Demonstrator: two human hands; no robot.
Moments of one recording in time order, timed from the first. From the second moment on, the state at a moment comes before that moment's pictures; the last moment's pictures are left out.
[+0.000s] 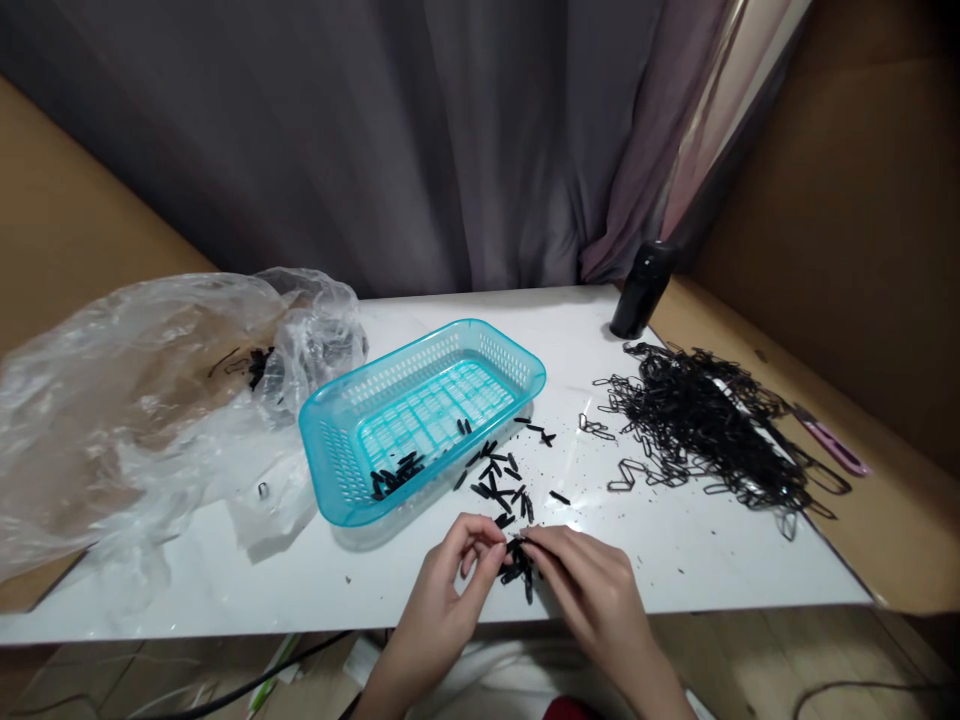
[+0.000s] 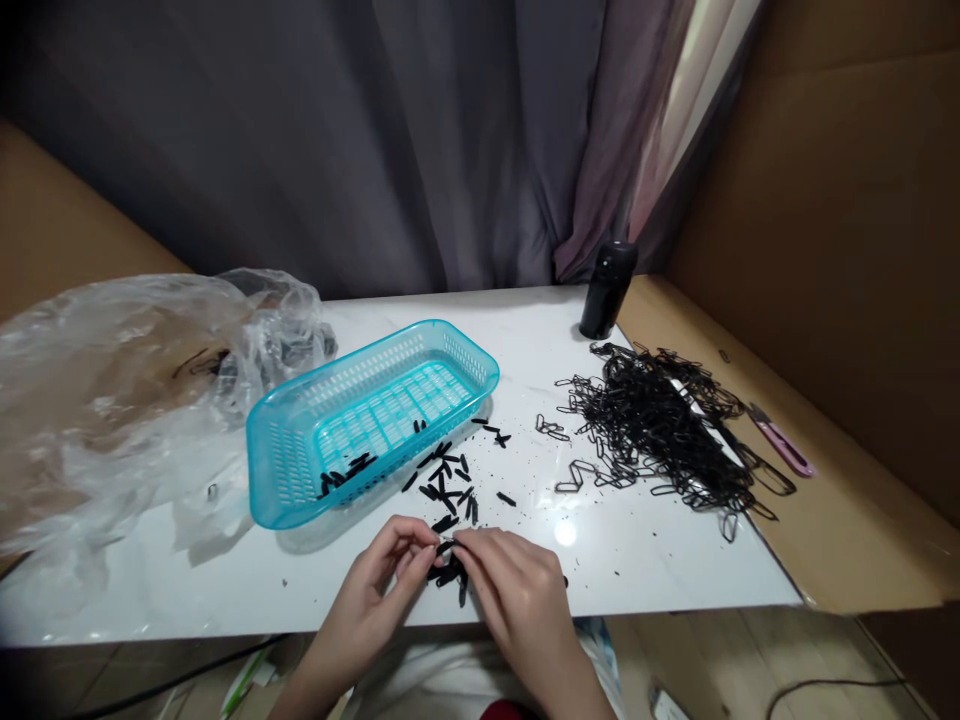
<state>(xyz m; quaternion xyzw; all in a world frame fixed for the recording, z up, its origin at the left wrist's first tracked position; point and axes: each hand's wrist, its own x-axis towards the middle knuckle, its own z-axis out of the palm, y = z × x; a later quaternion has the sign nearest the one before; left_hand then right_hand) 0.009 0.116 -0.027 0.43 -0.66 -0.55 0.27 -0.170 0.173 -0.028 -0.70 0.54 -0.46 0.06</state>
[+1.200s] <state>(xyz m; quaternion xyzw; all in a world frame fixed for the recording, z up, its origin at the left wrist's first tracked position) 0.008 0.113 -0.022 0.47 -0.64 -0.53 0.30 -0.171 0.176 -0.032 -0.70 0.54 -0.47 0.01</state>
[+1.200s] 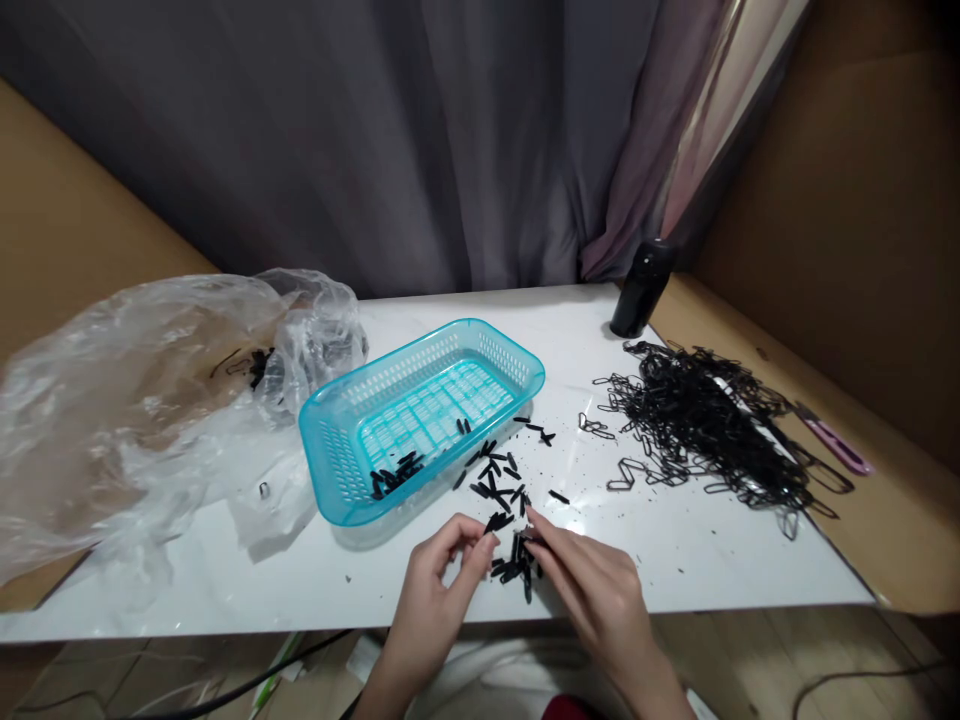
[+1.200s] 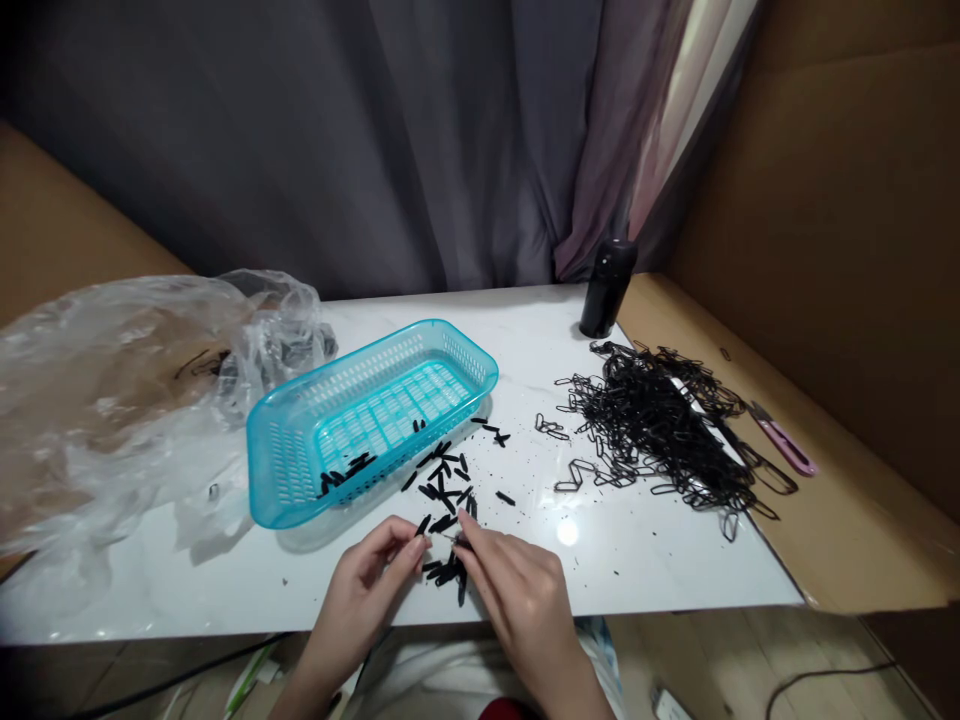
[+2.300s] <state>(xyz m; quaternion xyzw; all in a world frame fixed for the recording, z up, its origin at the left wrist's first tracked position) 0.008 0.114 -0.022 0.46 -0.66 -0.52 0.29 -0.185 0.166 -0.004 -0.70 0.62 -0.23 0.28</state>
